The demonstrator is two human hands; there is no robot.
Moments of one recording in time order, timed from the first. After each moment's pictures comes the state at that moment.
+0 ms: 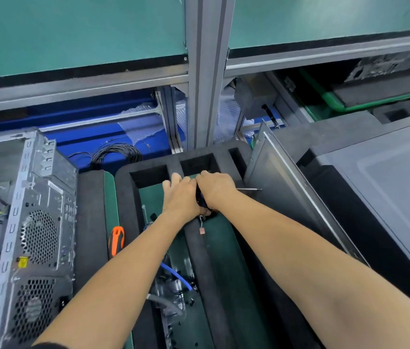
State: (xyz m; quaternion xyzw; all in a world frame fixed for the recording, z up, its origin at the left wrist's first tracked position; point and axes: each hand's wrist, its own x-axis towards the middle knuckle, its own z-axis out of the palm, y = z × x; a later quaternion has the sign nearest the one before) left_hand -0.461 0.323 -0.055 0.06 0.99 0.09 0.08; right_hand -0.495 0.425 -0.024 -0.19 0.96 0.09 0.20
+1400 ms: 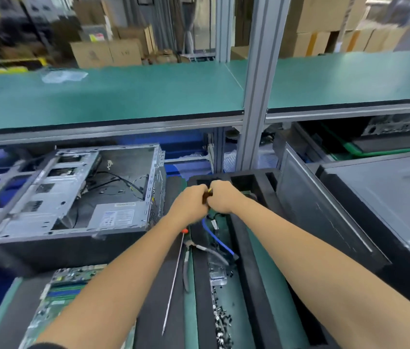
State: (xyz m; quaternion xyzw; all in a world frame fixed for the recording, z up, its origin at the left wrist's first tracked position) left_hand -0.281 0.233 0.087 0.02 0.97 0.26 -0.02; right_hand -0.311 0.351 0.126 -0.18 0.94 -0.20 0.19
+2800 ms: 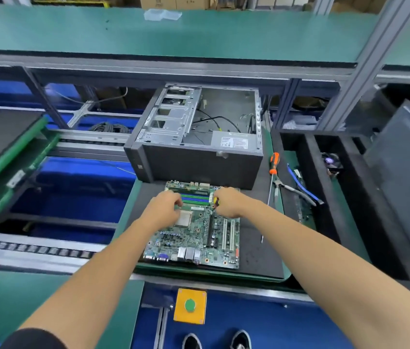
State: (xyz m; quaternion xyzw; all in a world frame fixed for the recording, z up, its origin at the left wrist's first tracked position) left_hand 0.002 -0.030 0.006 -0.13 0.97 0.20 0.08; right_hand -0.099 0.153 0.045 -0.34 0.89 -0.05 0.29
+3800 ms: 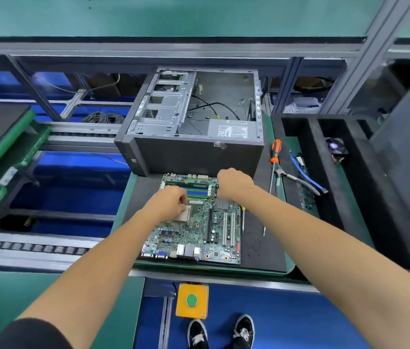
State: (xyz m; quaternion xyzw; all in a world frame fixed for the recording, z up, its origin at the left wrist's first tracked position) left_hand -0.021 -0.025 -0.003 -0.06 0.97 0.20 0.12; right_hand -0.118 0.144 0.042 -0.28 0.94 -0.01 0.19
